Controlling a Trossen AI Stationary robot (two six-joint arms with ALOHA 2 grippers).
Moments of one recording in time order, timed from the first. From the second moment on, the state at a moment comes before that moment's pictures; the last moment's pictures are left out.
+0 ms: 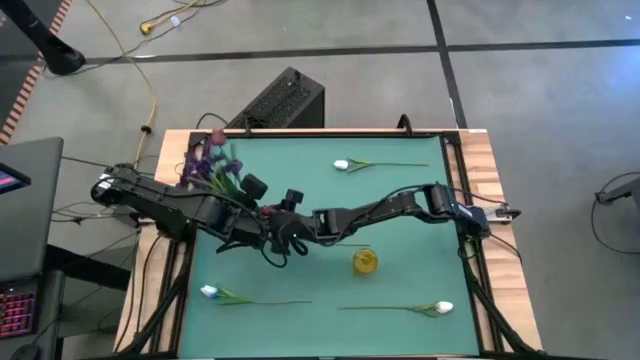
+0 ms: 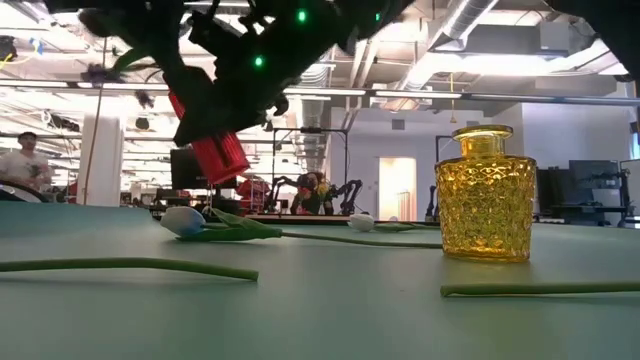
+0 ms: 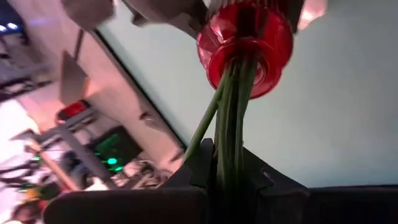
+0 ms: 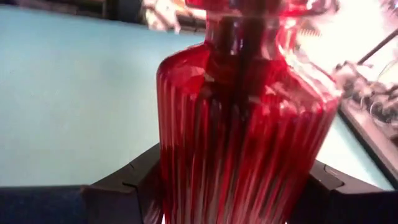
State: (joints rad) left arm -0.28 1.46 1.37 -1.44 -0.65 0.40; right arm 0.12 2.25 1.76 0.02 0.52 -0.09
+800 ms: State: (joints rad) left arm -0.04 1.69 1.37 -1.38 -0.97 0.76; right arm -0.12 2.25 1.43 0.66 0.17 -0.04
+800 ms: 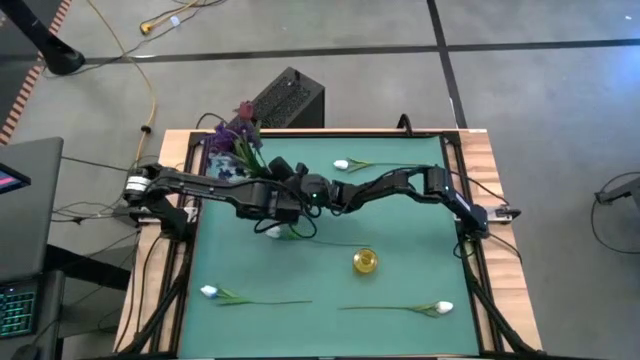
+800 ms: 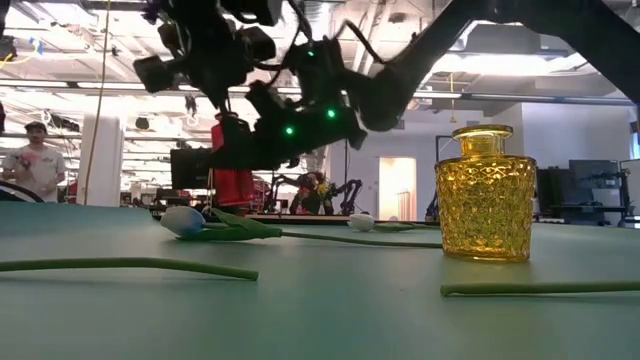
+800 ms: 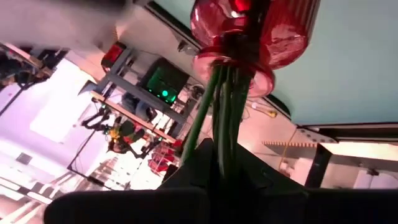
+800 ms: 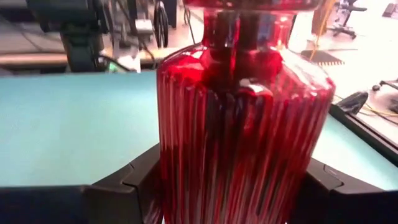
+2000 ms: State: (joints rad) left arm 0.02 1.69 1.26 -1.02 -0.95 1.09; right arm -0.17 2.32 1.32 0.92 0.18 0.00
